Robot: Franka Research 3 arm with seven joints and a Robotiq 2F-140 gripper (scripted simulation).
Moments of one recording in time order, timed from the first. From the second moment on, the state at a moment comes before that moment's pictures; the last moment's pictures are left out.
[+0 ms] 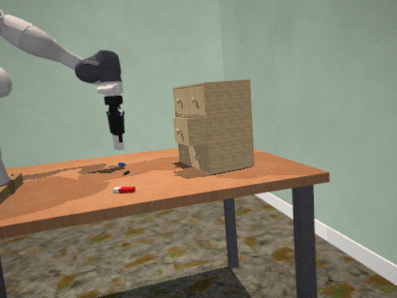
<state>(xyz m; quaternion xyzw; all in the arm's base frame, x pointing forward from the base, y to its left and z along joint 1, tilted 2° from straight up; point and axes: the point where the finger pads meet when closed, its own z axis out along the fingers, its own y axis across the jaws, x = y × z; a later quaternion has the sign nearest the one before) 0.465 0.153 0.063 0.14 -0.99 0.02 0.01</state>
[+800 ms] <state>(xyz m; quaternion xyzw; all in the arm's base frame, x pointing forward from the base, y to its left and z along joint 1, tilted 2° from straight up) 0.465 0.153 0.063 0.31 -0.95 0.01 0.01</state>
